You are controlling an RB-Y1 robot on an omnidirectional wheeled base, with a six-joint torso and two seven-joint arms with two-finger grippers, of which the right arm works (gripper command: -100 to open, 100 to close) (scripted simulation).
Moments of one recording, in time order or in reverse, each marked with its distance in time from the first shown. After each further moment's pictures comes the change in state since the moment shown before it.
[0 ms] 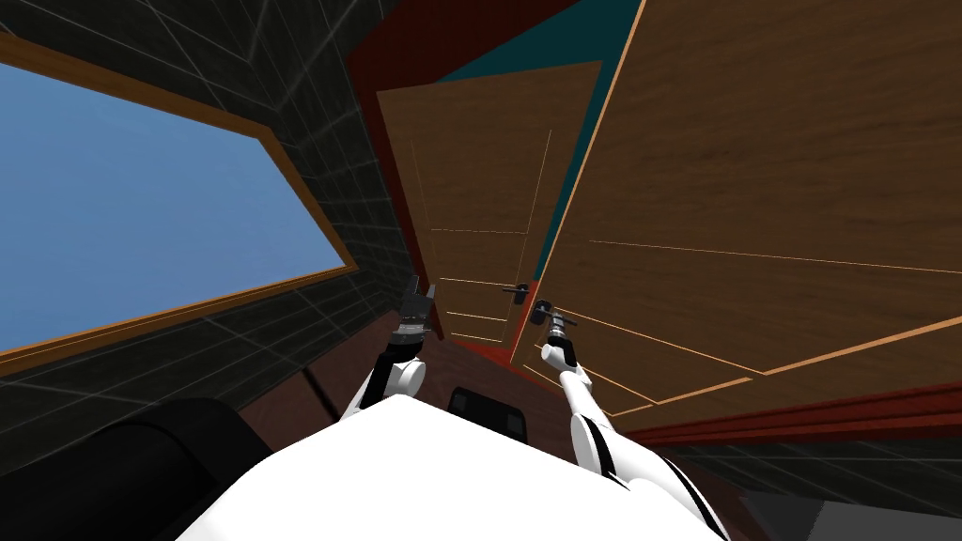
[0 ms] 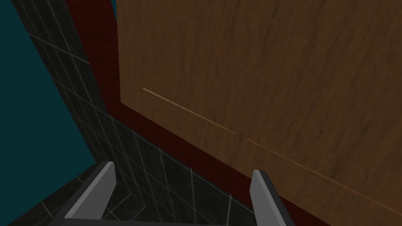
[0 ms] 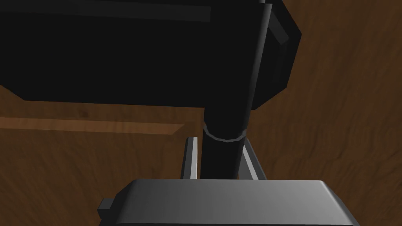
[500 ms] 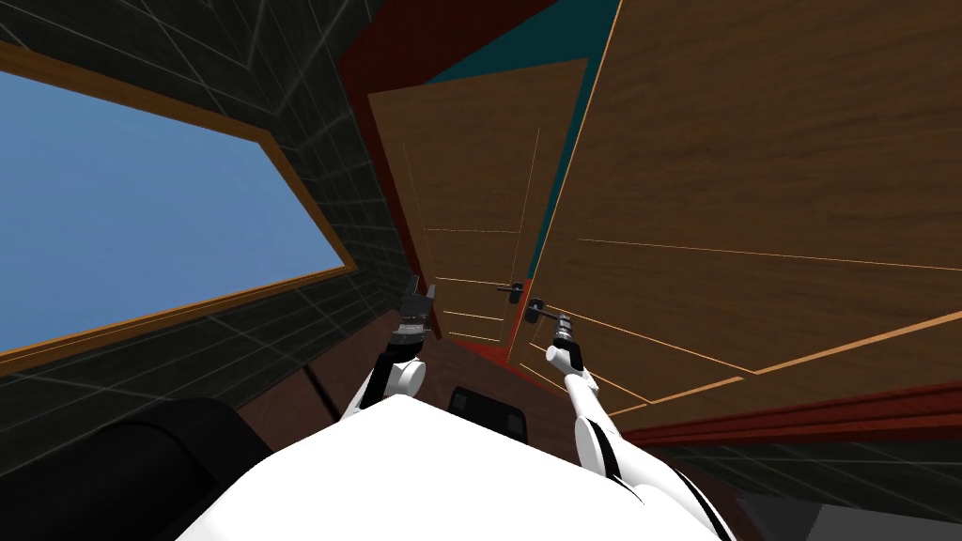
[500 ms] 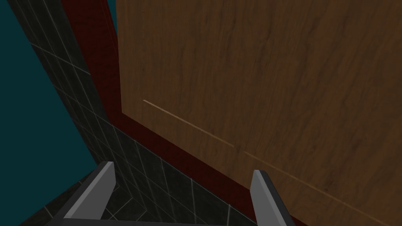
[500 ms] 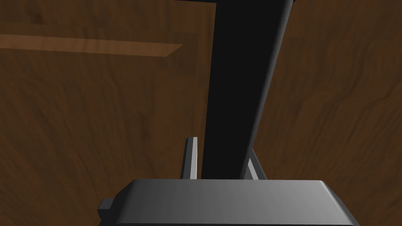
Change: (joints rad) arm 0.018 -0.014 -0.047 -0.020 -0.017 -0.013 0.036
